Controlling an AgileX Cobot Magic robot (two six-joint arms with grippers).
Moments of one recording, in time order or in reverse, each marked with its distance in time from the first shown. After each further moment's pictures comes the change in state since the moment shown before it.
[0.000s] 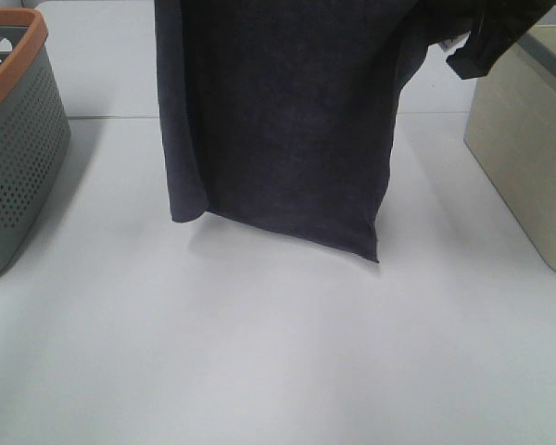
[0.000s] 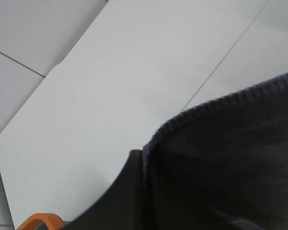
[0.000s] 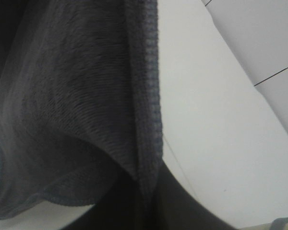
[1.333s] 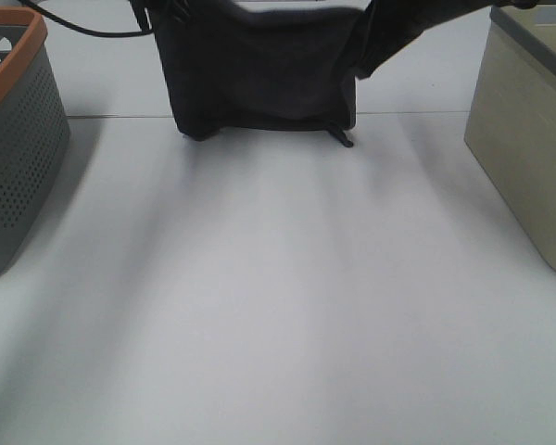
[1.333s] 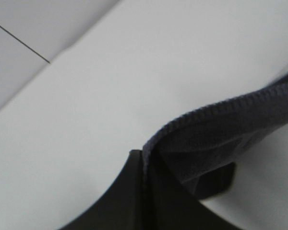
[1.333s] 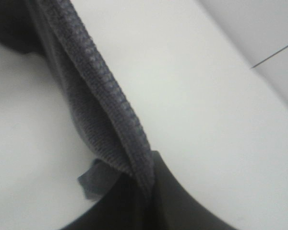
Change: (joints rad) left arm 0.177 0.338 0.003 0.019 -0.419 -0.043; right arm -0.039 0.649 -0.493 0.074 -0.083 -0.021
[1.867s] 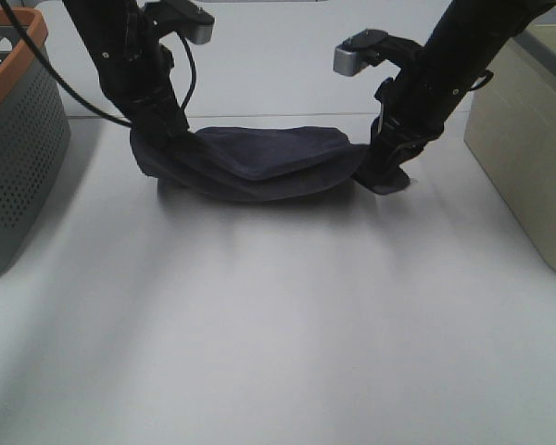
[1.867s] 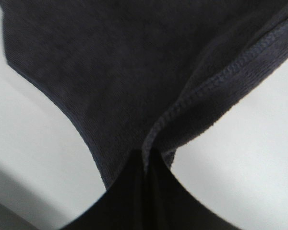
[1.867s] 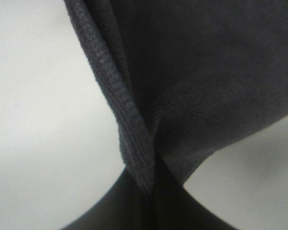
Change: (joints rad) left arm -0.040 0.018 0.000 -0.364 0.786 0.265; right arm 0.002 0.008 0.028 -0.179 0.754 0.430
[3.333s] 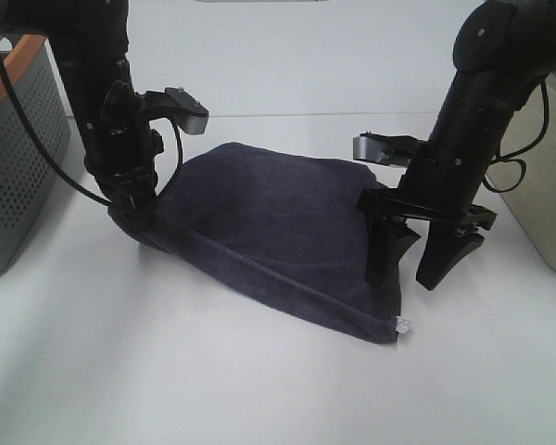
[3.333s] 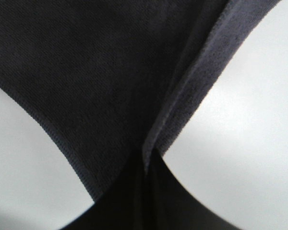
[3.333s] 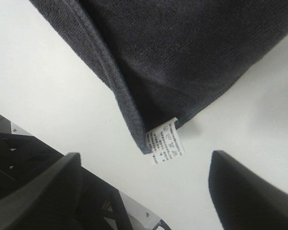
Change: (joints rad) left arm -0.001 -0.014 0.233 -0.056 0.071 0.155; right arm 0.002 0.027 0.203 0.018 0.204 0.571
